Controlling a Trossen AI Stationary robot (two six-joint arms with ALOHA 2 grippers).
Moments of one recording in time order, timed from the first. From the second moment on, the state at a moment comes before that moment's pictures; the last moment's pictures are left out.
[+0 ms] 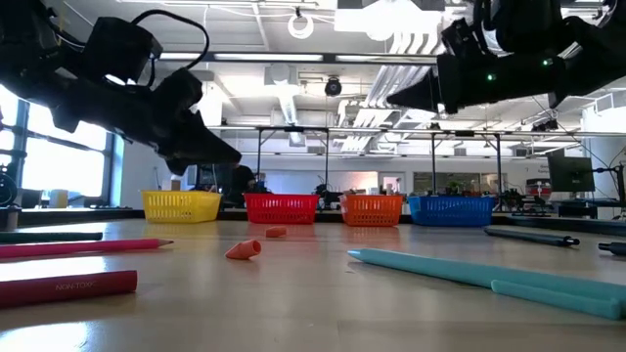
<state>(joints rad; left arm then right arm) 0.22 1.39 0.18 0.90 -0.13 -0.25 -0.14 1.24 0.30 0.92 0.26 -0.18</state>
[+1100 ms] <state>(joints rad) 0.14 1.40 0.28 0.69 -0.08 -0.14 -0.14 1.44 0.55 0.68 0.02 -0.14</state>
